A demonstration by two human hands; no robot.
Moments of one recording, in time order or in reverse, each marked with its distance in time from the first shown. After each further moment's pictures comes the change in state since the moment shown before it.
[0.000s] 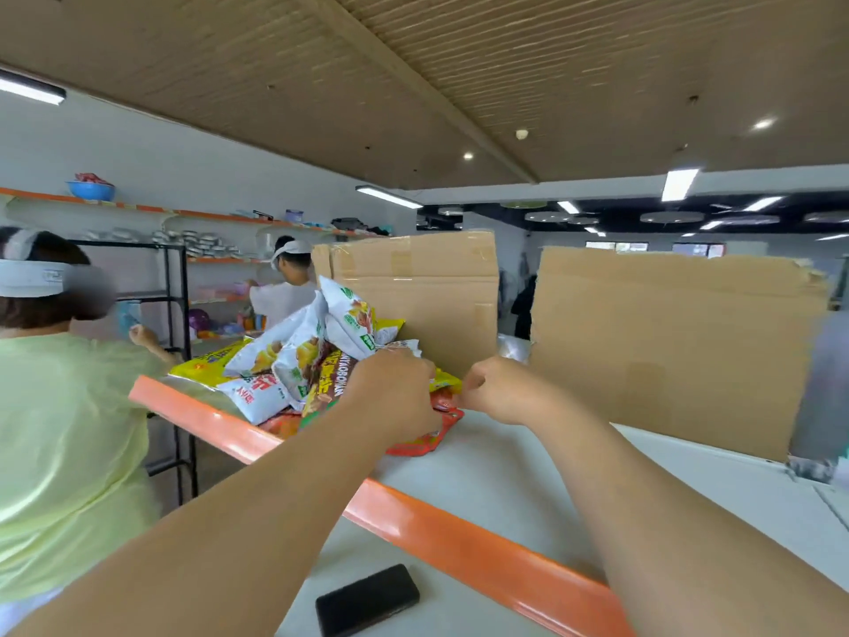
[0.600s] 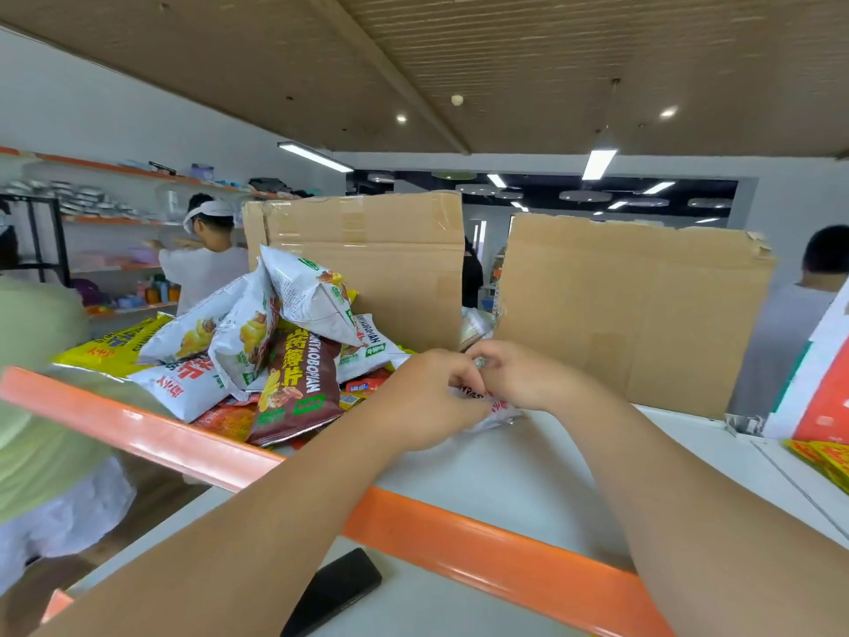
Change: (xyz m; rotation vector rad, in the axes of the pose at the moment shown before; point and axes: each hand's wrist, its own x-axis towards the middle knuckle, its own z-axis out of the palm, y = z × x) left_hand 0.005 0.034 0.030 -0.990 -0.090 0.246; right_hand 0.004 0.041 0.000 0.168 0.061 0.109
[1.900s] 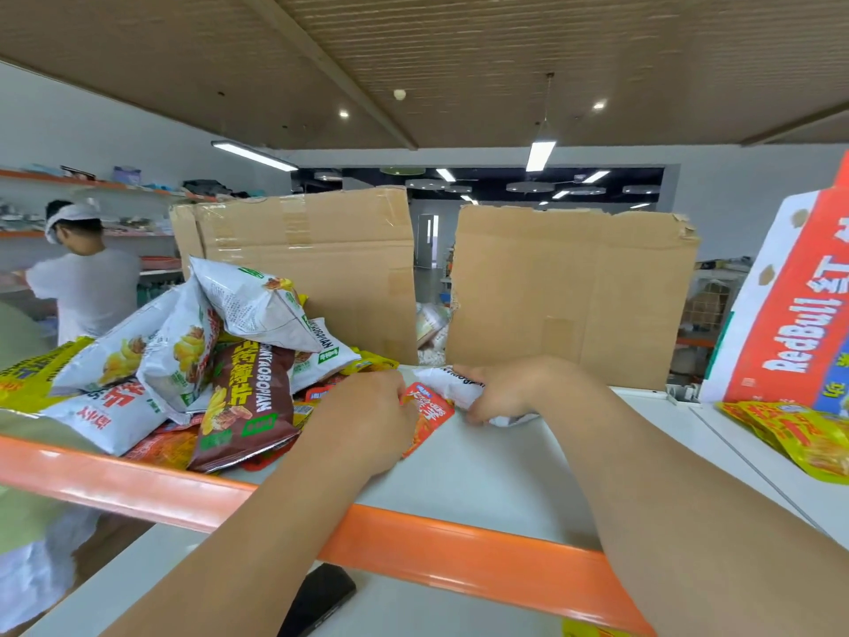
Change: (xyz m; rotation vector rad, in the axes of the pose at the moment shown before) left_hand -0.006 -0.013 0.005 0.584 0.083 -0.148; right_hand -0.034 0.003 -0.024 -0.579 -0.277 0.207
